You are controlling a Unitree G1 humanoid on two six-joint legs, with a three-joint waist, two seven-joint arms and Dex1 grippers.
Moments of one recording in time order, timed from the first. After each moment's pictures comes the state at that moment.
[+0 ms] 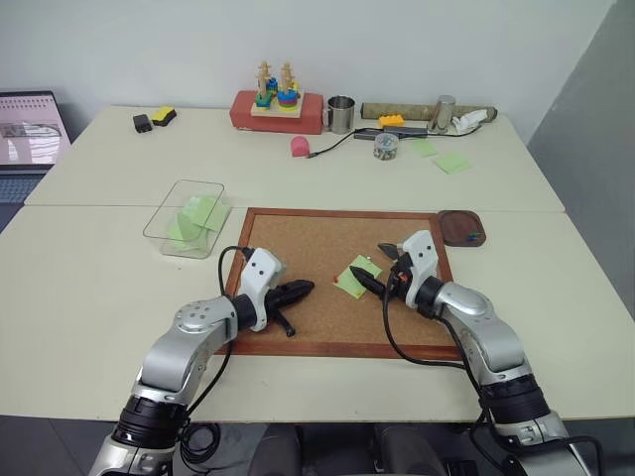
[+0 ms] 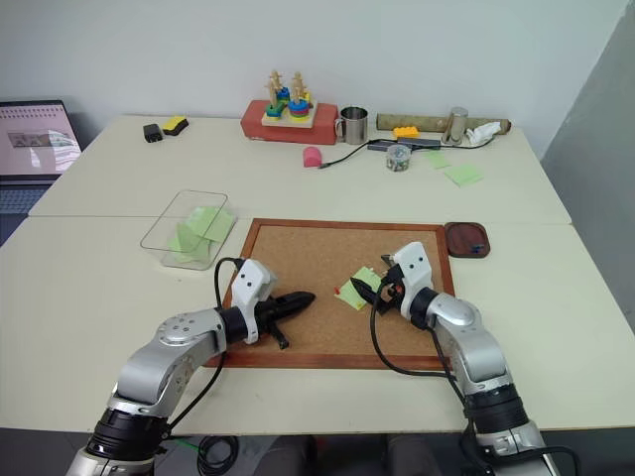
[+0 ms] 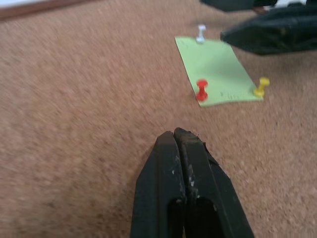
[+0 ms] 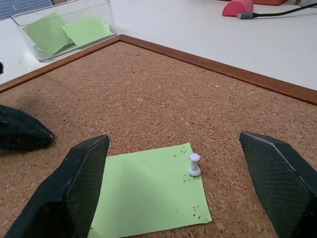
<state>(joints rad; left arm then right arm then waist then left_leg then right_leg) -0.22 0.49 -0.11 -0.16 -0.32 0.54 -0.69 -0.35 -0.24 0.14 0.00 0.21 0.36 0.54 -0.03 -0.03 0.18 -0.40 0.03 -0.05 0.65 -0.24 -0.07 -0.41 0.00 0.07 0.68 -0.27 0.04</state>
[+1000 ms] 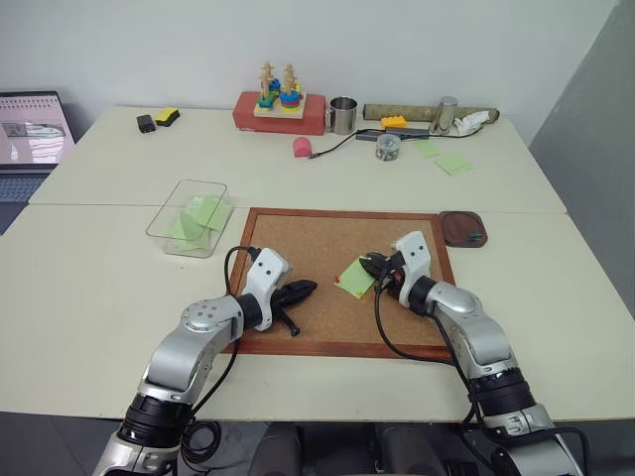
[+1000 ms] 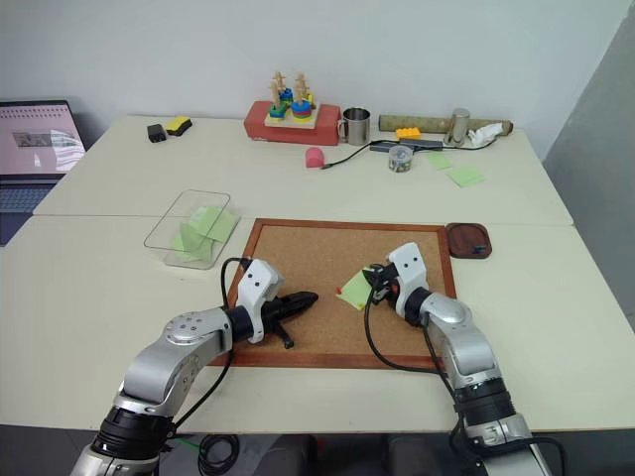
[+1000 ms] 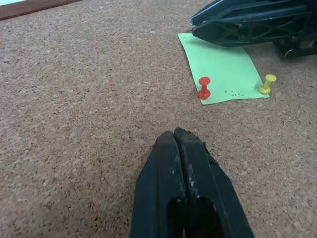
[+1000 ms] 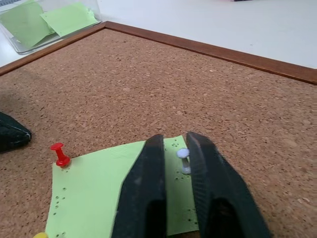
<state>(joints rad) -0.23 0.47 -0.12 -0.18 -0.30 0.56 -0.67 -0.37 -0.20 0.13 0.07 0.18 0.36 0.51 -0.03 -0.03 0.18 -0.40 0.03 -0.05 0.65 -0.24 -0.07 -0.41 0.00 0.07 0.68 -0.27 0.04</state>
